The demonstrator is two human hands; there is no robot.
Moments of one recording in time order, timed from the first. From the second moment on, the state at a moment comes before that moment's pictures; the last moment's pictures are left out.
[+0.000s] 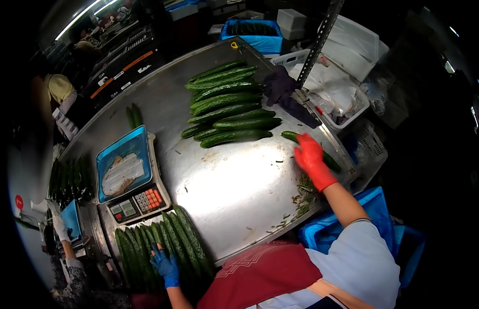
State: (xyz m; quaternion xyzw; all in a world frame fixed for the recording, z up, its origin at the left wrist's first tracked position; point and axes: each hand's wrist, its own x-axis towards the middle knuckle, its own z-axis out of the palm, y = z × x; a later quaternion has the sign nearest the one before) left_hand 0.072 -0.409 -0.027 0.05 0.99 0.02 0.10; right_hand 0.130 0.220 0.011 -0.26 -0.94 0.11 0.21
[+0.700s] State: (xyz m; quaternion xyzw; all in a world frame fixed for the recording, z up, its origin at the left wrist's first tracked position) left_hand 0.097 -0.241 0.027 0.25 0.92 0.29 0.02; right_hand -0.033 0.140 -0.013 0.00 -0.97 0.08 0.25
